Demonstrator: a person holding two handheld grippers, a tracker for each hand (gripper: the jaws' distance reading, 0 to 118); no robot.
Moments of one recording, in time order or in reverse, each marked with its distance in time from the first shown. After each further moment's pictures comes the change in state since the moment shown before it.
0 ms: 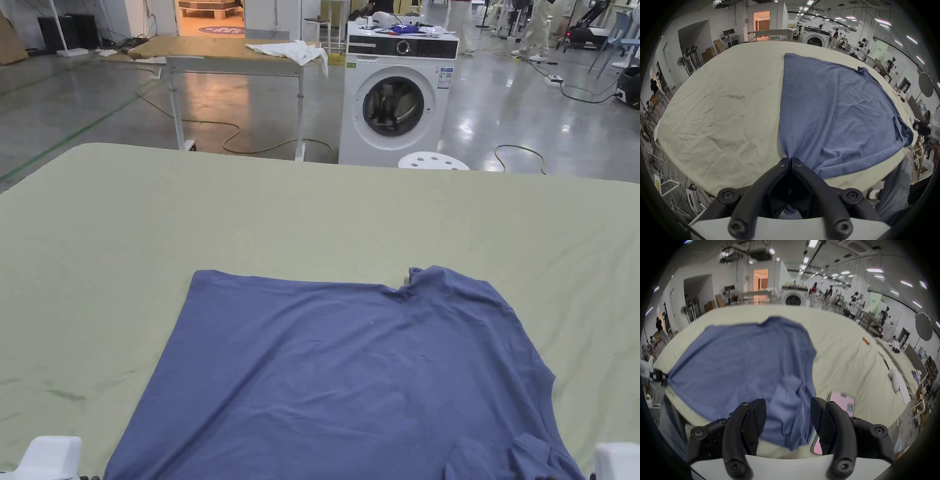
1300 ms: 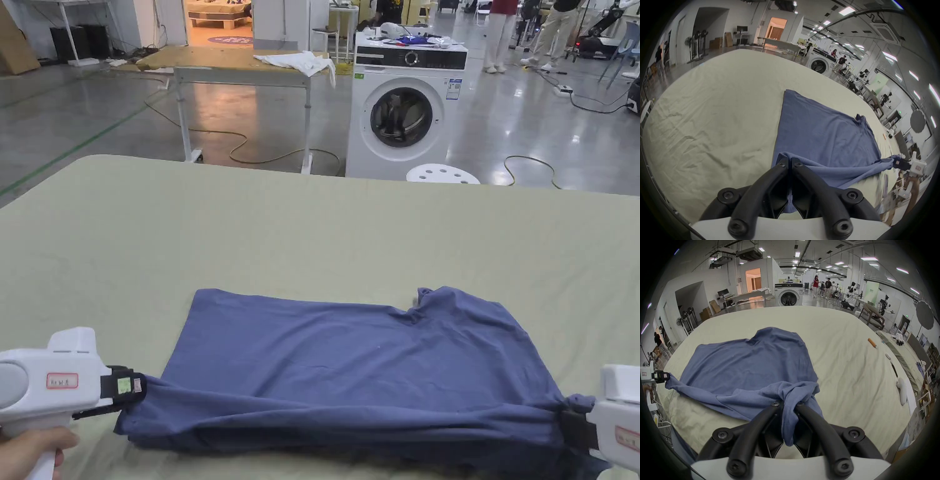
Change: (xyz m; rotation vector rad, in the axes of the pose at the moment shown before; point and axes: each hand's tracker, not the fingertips) left arm -0.015 0.152 -0.030 0.129 -0.162 0.242; right arm 0.038 0.127 -0.058 0.043 0.021 -0.124
